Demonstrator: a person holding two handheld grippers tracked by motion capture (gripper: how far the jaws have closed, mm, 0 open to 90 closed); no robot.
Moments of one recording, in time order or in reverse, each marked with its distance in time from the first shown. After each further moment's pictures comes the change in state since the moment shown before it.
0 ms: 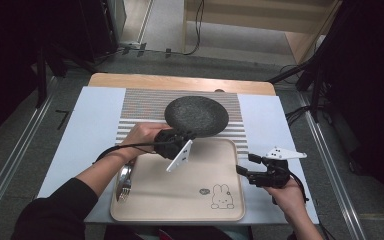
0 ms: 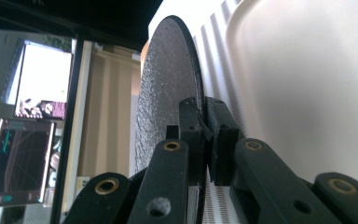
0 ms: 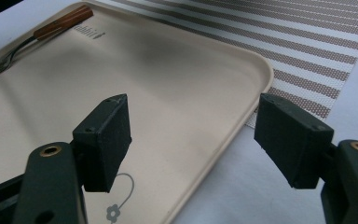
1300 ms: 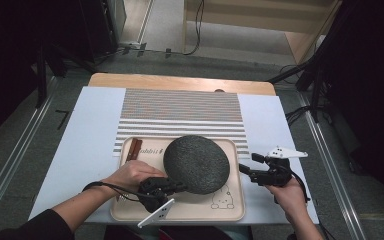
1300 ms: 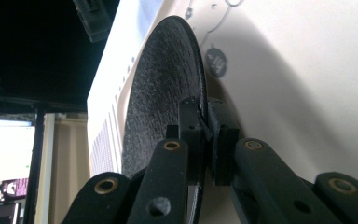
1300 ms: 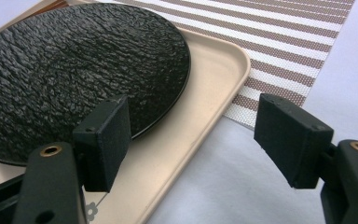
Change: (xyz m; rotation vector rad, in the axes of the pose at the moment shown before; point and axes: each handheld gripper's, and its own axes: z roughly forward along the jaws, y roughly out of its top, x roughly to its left) left arm -0.096 0.016 -0.056 -0.211 -0.149 0.152; right arm -0.008 -0.002 0.001 0.020 -0.053 0.018
